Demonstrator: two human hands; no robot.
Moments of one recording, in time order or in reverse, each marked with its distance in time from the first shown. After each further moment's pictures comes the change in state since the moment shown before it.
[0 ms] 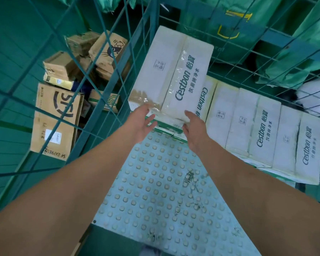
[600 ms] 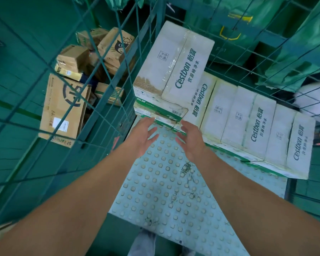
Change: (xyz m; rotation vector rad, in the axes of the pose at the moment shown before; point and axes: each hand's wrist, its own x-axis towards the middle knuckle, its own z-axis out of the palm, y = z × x) left_hand -0.075 -0.066 -0.025 -0.015 -0.020 0.000; right_hand -0.073 0.046 -0.028 -0.028 -0.104 0.040
